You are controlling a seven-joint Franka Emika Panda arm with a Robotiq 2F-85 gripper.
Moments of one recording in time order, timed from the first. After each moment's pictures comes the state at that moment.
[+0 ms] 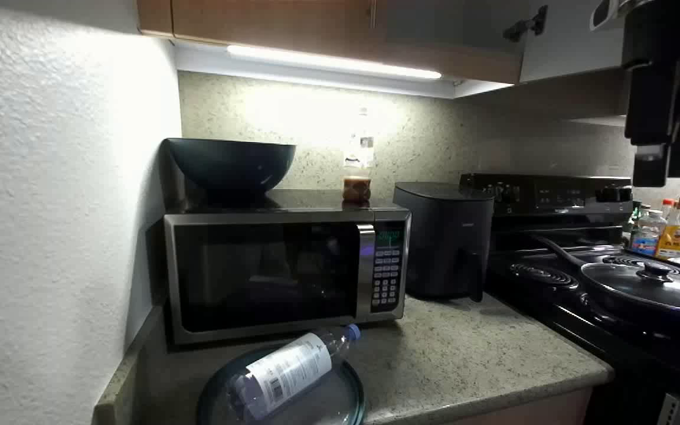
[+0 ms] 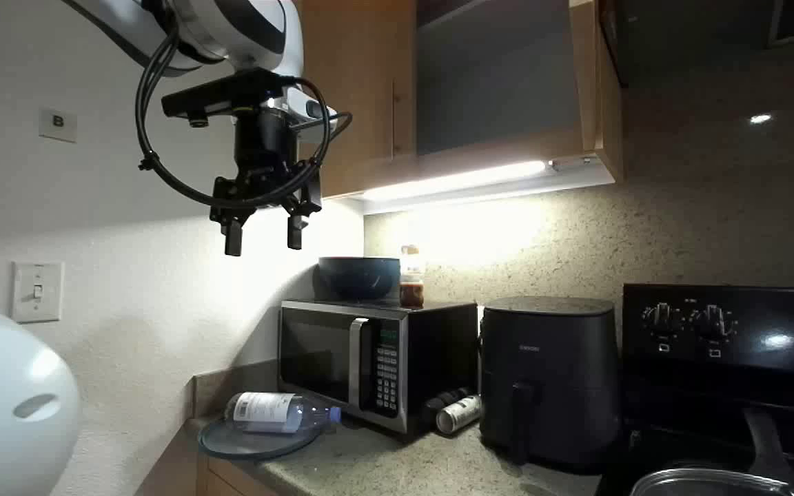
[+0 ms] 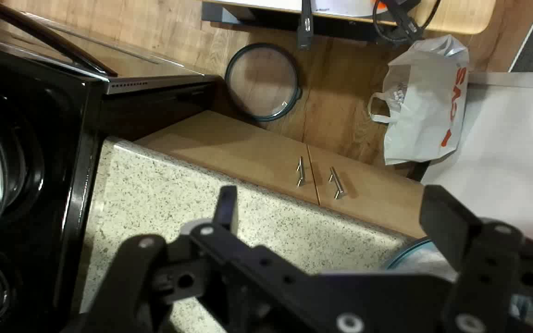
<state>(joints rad) 0.04 -0.76 0.12 -2.34 -0.01 1.49 0.04</state>
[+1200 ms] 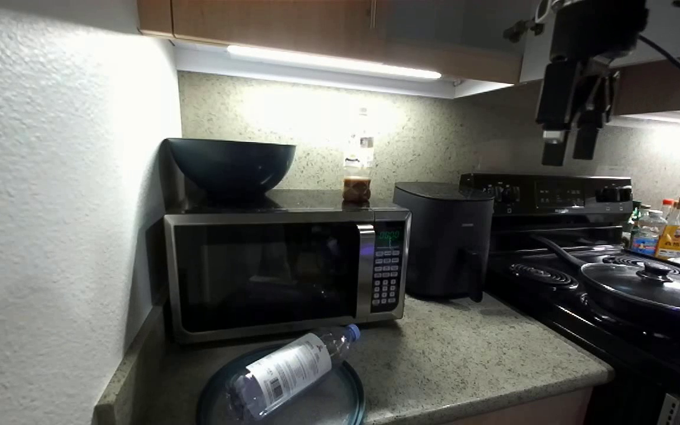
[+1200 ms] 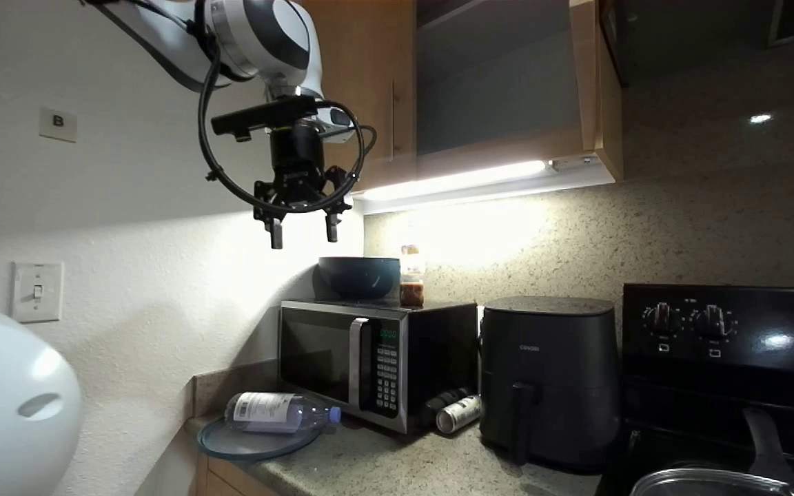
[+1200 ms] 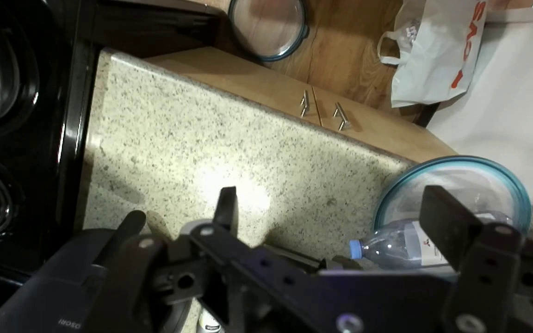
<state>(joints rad) 0.05 -0.59 0.12 -2.21 -0.04 1.66 0.04</state>
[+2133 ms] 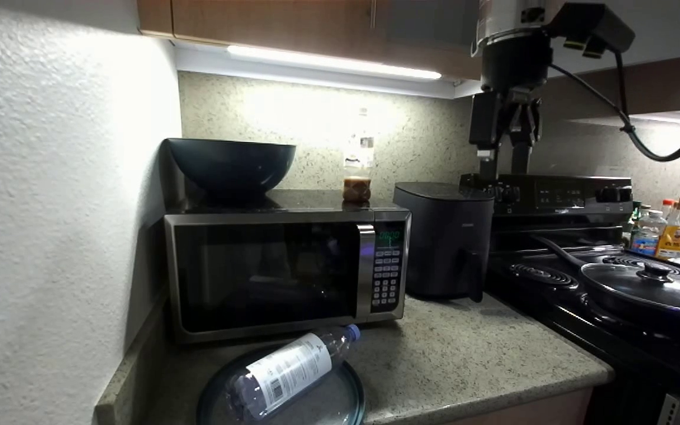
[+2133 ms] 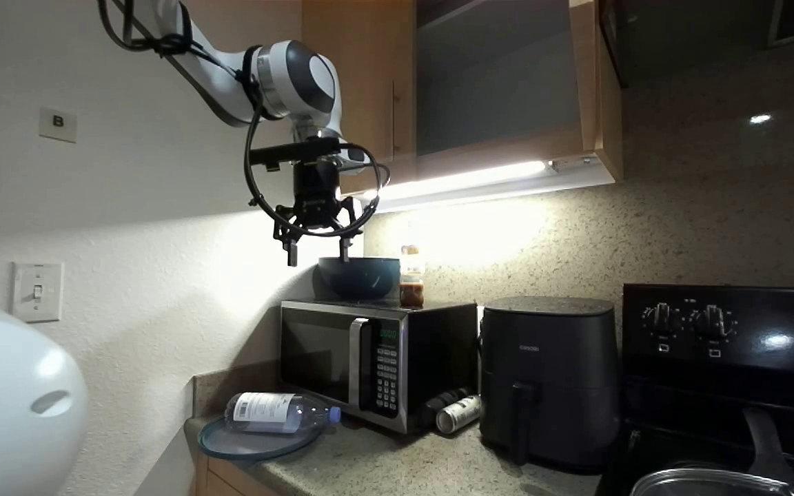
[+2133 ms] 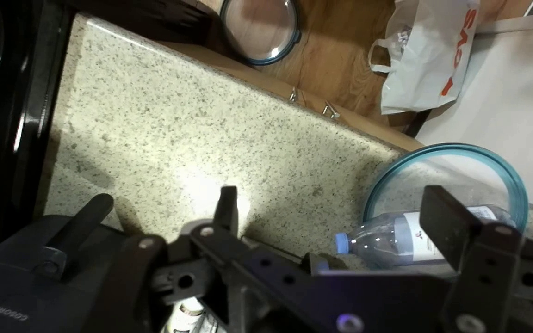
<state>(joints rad) 0.08 -0.34 0.12 -2.06 -0.04 1.68 0.03</state>
